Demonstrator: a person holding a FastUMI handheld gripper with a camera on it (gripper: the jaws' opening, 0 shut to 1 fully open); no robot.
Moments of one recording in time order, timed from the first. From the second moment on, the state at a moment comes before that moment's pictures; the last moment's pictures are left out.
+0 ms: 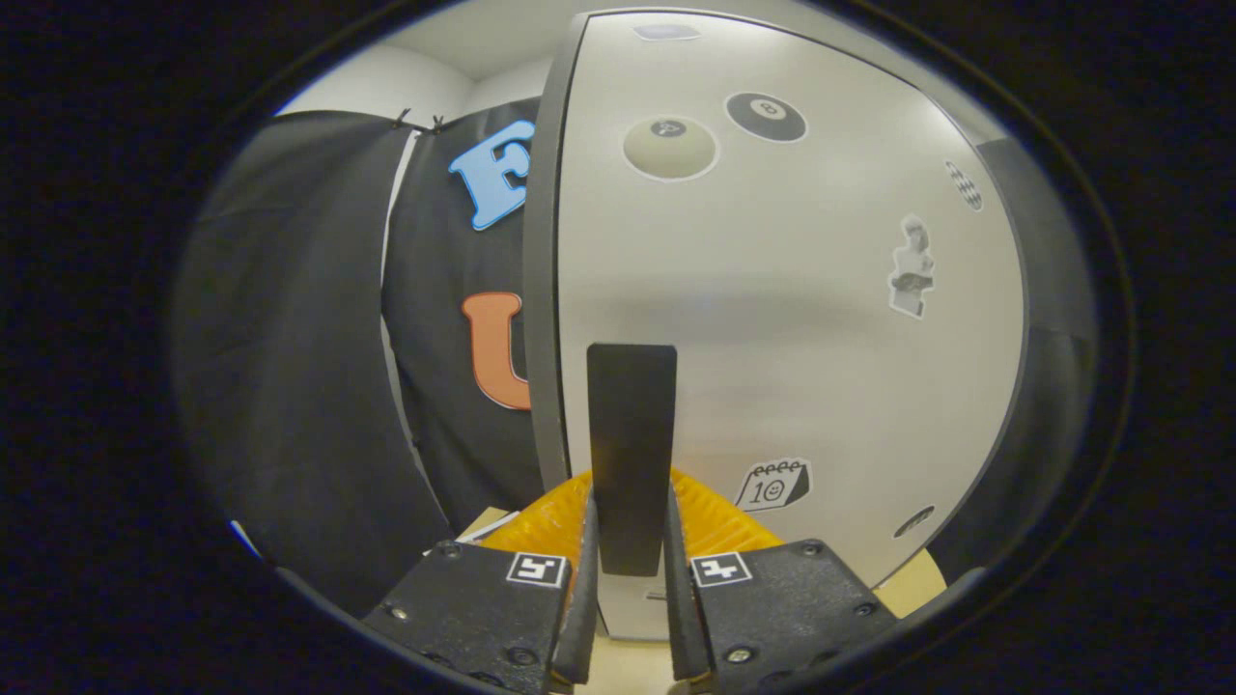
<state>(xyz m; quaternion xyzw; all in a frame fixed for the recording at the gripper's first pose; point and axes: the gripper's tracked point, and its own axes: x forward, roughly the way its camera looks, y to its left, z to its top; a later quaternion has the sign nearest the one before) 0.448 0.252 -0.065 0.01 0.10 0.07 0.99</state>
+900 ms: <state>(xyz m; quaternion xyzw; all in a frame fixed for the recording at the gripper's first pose) 0.241 0.140 -0.061 0.00 0.10 0.11 0.99</state>
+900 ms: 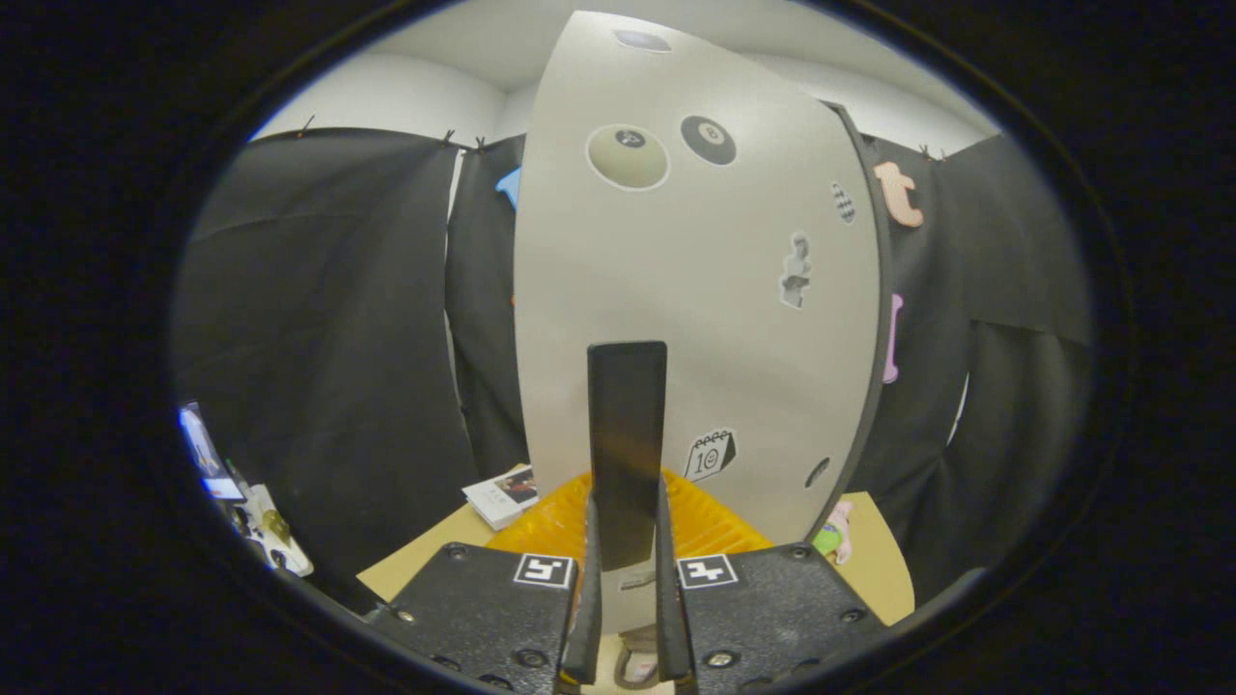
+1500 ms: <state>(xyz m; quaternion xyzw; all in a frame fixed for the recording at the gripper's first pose) 0.156 0.009 -0.061 0.00 0.09 0.05 0.99</state>
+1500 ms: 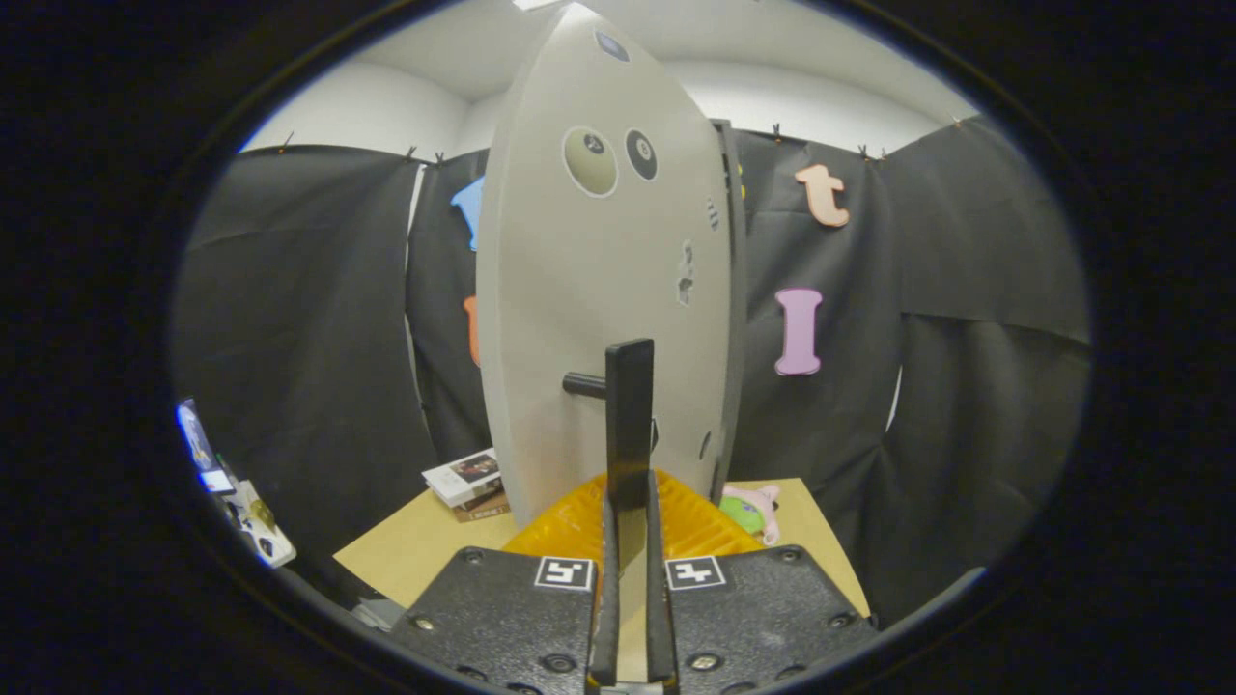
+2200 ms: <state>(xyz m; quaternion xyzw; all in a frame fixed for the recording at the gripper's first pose) 0.155 -0.115 -0.063 0.02 0.10 0.11 0.99</state>
